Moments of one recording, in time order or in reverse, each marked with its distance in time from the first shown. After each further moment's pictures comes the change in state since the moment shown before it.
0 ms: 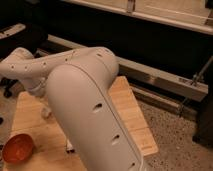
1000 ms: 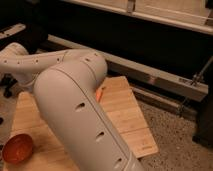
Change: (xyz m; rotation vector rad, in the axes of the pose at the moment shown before) arm -0.031 -0.007 -0.009 -0.034 0.008 -0.034
